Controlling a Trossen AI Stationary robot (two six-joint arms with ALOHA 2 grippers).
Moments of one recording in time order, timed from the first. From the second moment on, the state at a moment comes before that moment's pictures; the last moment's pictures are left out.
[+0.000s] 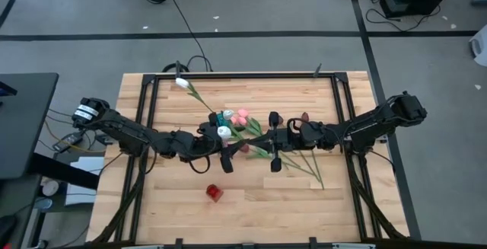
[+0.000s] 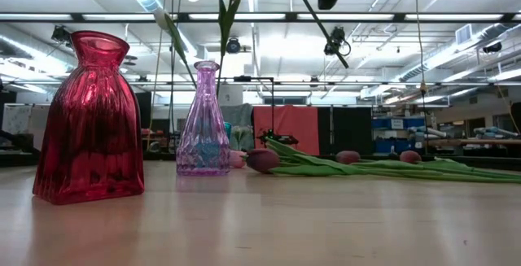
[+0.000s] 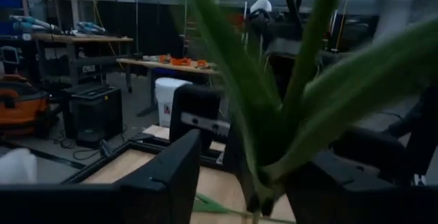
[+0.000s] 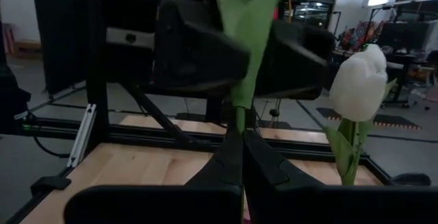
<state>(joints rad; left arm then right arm) -0.31 1.43 0.87 0.70 -0.61 -0.04 0.19 1.42 0.74 0.71 0.17 -0.09</state>
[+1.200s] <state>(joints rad) -0.35 0.86 0.87 -0.16 -0.68 -0.30 0.13 0.99 0.27 0.79 0.15 -0.12</state>
